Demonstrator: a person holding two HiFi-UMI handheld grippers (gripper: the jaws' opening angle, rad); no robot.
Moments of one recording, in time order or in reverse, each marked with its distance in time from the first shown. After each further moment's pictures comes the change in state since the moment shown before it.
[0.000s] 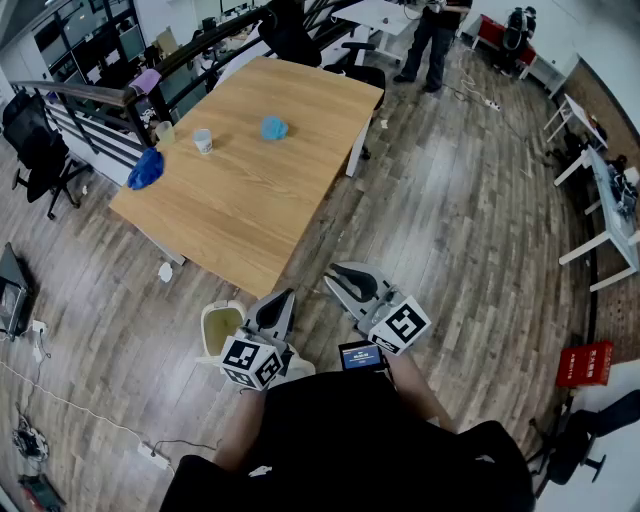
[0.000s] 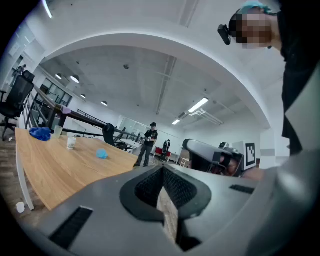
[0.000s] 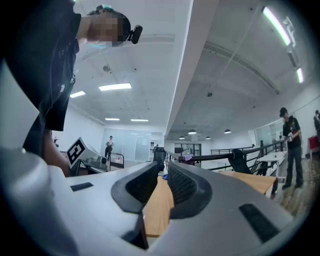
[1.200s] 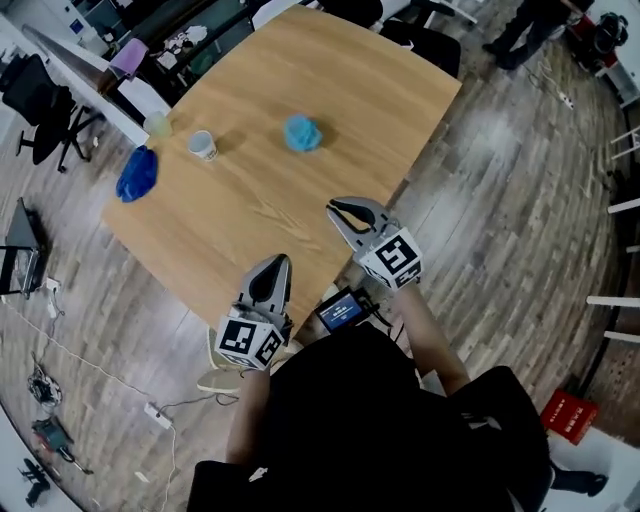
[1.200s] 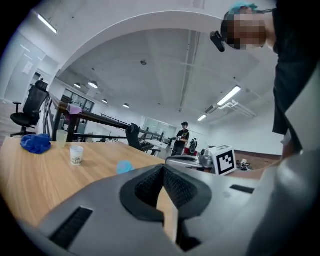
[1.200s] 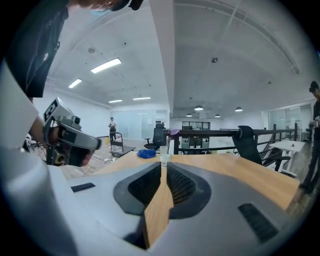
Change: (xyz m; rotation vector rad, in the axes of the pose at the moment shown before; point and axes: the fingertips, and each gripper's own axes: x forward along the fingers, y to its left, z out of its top) left arm 0.253 0.249 0.061 -0.008 0.052 0.297; right arm 0.256 -0.341 -0.173 0.055 0.276 0.143
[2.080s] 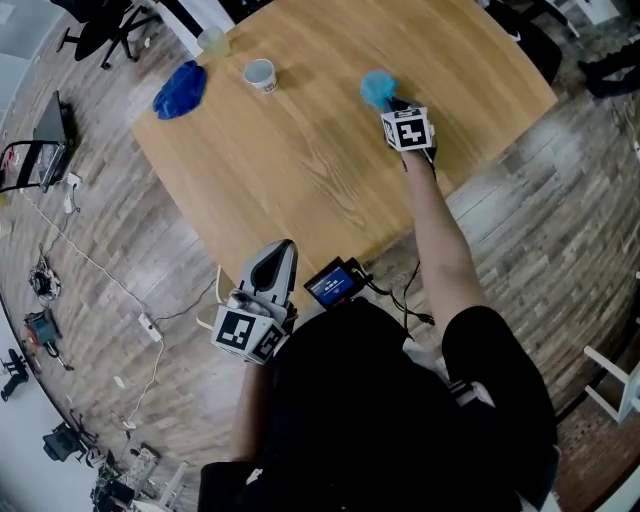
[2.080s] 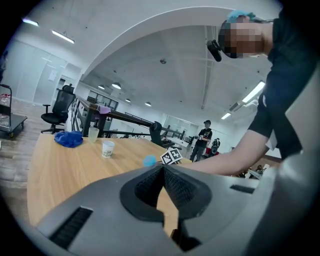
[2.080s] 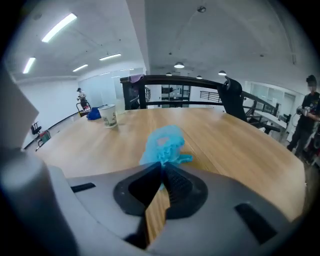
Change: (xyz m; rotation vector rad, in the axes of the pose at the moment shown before) left arm -0.033 0.060 -0.017 -0.107 0.023 0.272; right arm 0.220 -0.188 -0.184 0.159 0.526 -0.184
